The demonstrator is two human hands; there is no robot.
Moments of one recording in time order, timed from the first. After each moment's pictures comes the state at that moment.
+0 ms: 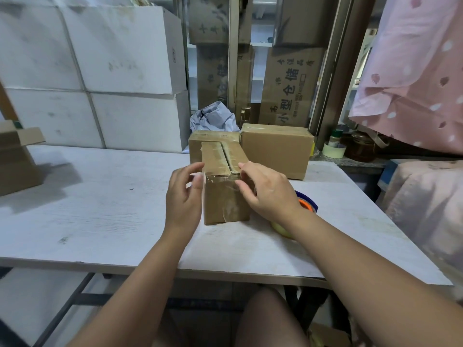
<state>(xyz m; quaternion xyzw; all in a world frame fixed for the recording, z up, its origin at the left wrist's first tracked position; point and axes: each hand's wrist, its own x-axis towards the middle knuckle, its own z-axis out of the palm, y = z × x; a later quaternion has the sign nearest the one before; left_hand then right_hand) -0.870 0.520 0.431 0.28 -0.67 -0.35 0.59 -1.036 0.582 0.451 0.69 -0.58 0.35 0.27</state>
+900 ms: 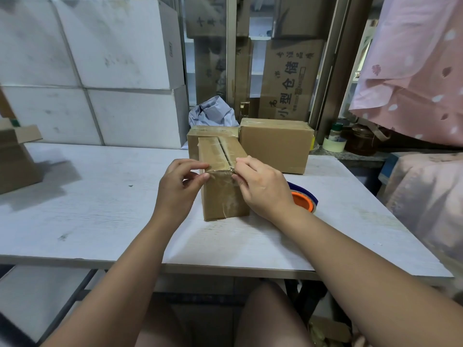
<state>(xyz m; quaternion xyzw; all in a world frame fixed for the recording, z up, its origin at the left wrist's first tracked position) -0.859 0.507 0.445 0.29 -0.74 -0.32 0.52 -1.025 0.576 0.446 0.67 -0.58 0.35 0.31</state>
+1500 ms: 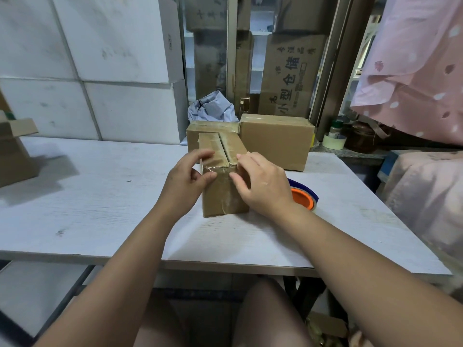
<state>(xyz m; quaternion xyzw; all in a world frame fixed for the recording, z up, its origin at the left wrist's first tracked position) -0.862 0.499 0.445 0.28 -0.78 -0.32 0.45 -1.021 0.579 0.447 0.64 -0.62 0.36 0.26</state>
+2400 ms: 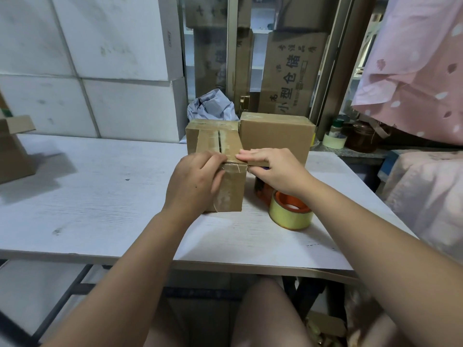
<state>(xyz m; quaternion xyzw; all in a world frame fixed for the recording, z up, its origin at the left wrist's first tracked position) -0.879 0.504 0.448 0.23 -0.86 0.10 0.44 -1.061 0.583 0.484 0.70 -0.66 0.28 0.00</state>
